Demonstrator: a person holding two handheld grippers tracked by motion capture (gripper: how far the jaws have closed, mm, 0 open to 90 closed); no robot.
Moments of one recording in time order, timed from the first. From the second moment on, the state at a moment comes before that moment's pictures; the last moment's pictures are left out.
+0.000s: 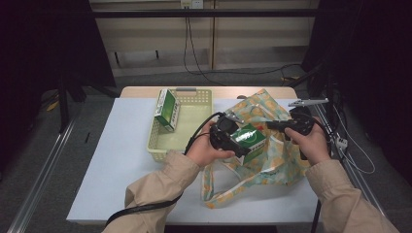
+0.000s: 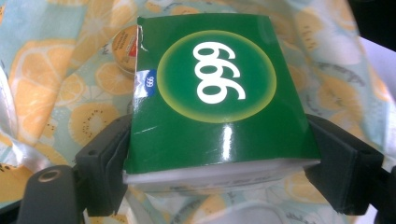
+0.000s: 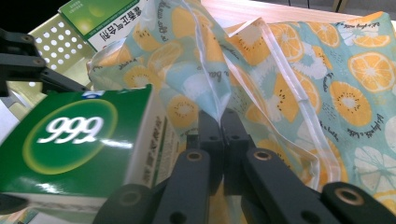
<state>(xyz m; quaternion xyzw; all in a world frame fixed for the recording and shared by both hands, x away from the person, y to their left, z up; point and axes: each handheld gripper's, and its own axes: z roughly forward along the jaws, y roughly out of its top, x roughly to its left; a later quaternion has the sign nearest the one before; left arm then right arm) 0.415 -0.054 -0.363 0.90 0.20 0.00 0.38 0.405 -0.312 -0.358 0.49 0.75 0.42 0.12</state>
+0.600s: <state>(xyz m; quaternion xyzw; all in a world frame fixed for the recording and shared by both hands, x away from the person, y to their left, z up) 0.427 -0.073 -0.379 0.90 0.21 0.02 0.38 0.405 -0.312 -0.356 0.49 0.75 0.42 0.12</state>
